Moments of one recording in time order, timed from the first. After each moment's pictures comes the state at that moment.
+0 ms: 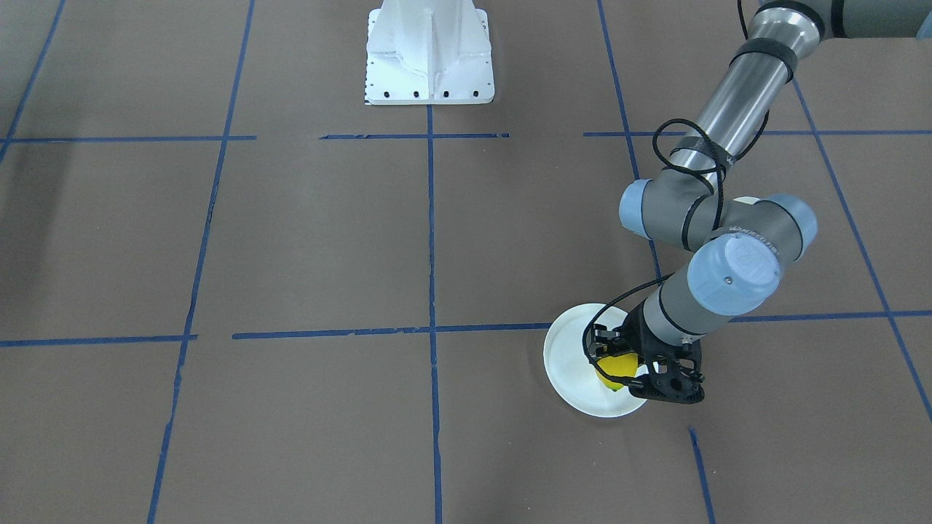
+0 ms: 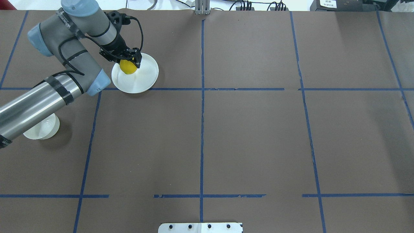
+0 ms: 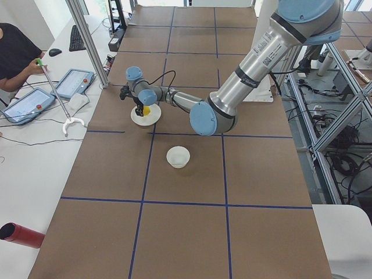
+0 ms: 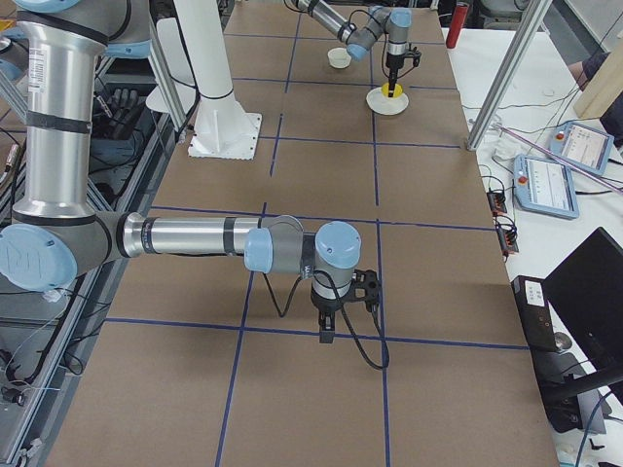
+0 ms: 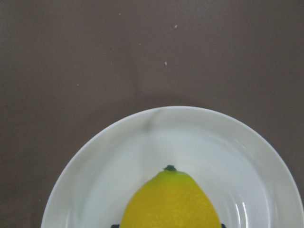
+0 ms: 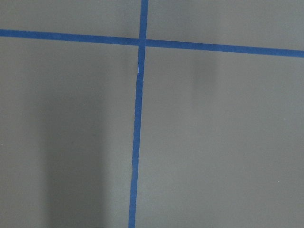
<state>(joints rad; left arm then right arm) -0.95 -2.30 -1.13 -2.01 -2.25 -0.79 1.54 -1.71 1.75 -1.64 2.28 -0.05</state>
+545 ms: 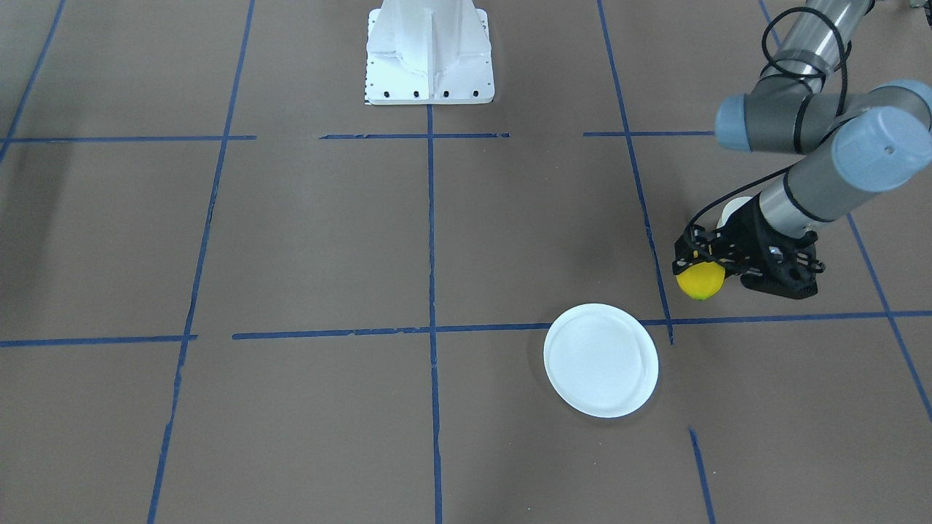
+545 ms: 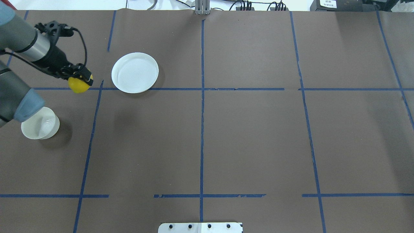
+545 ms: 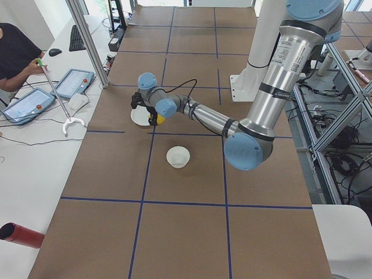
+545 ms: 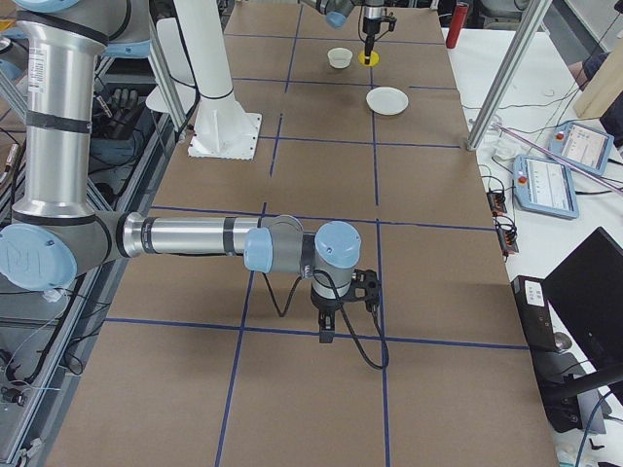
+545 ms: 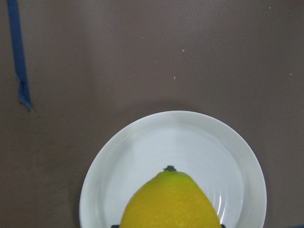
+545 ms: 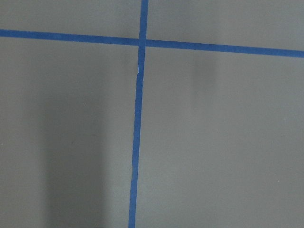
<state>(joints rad) -1.01 -1.83 -1.65 -1.90 -2.32 -0.65 1.54 -1.71 1.75 -1.64 2.28 -0.05</state>
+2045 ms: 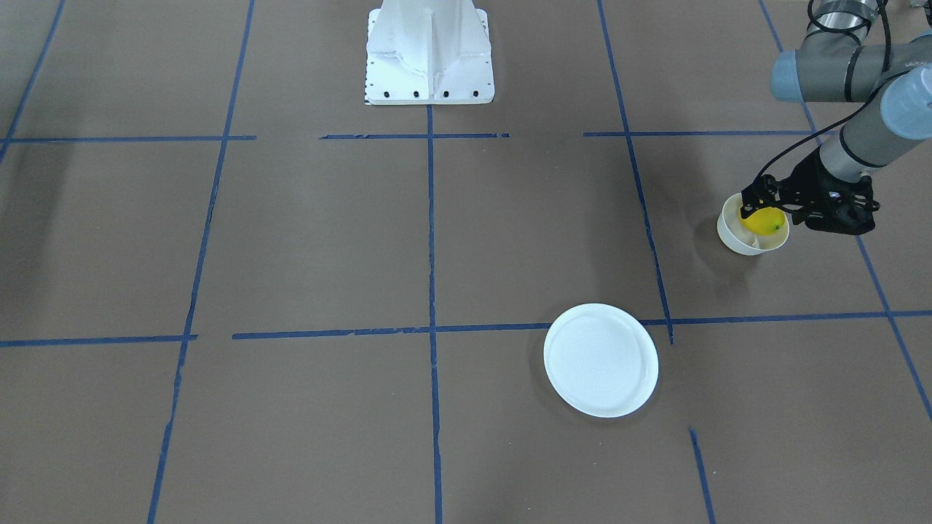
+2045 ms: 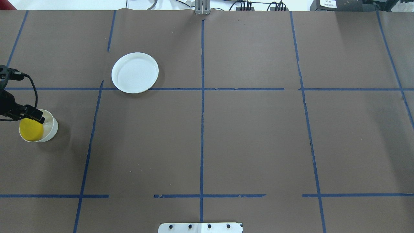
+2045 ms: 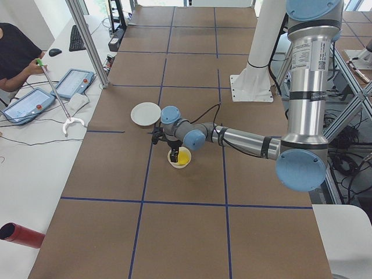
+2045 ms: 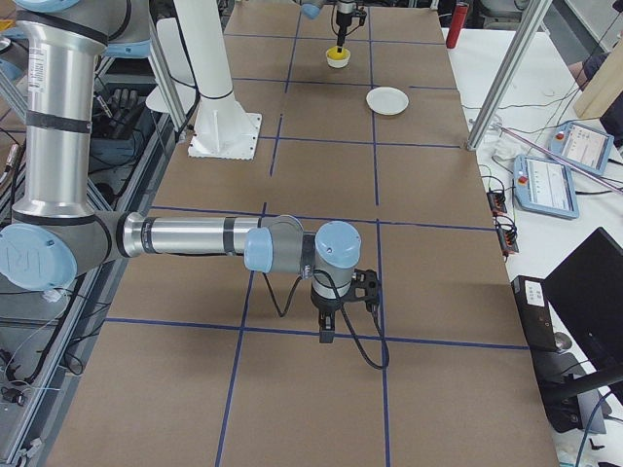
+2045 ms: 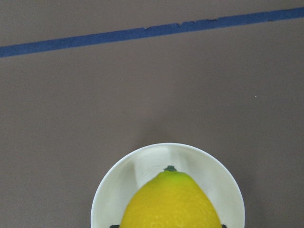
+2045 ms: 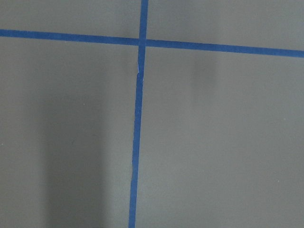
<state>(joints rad) -1.00 -1.55 -1.72 -1.94 -2.26 -0.59 1.54 -1.71 1.75 -1.64 2.28 -0.05</state>
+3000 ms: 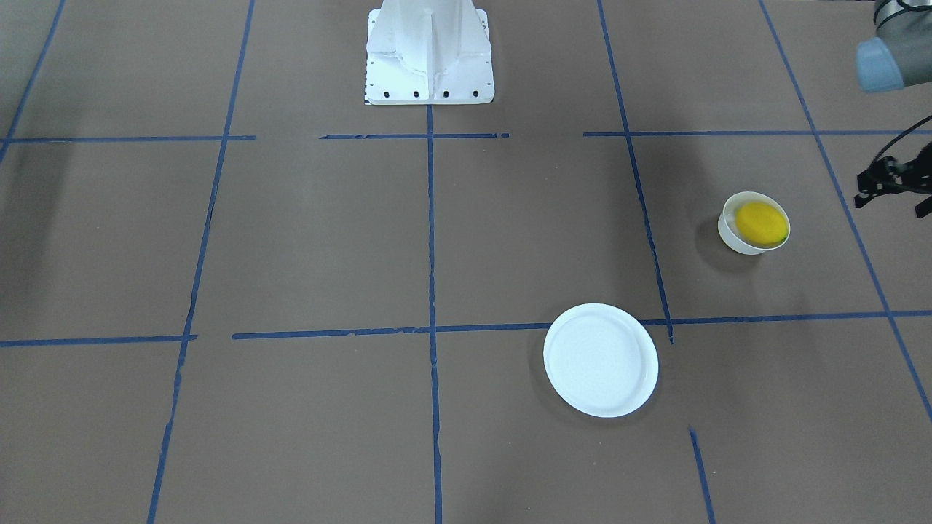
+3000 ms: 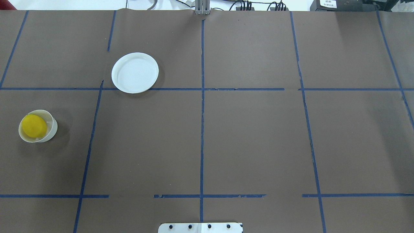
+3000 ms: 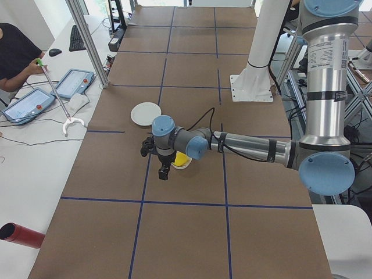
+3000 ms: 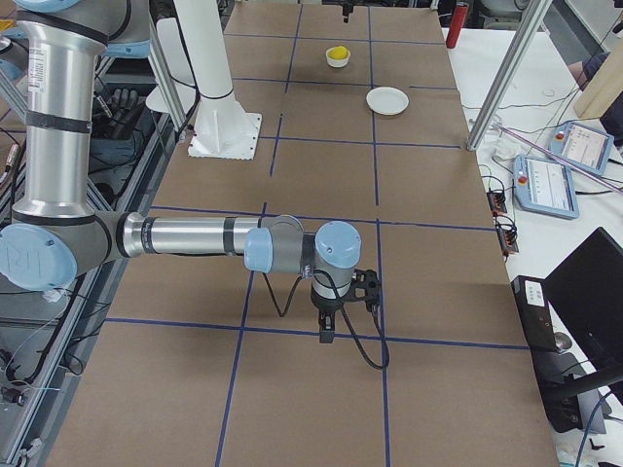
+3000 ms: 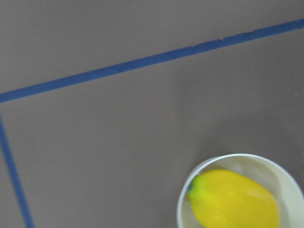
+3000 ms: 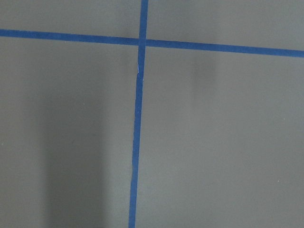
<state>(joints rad) -1.37 -1.52 -1.72 -1.65 -2.26 0.01 1.54 -1.71 1.75 -1.64 2.28 -0.05</state>
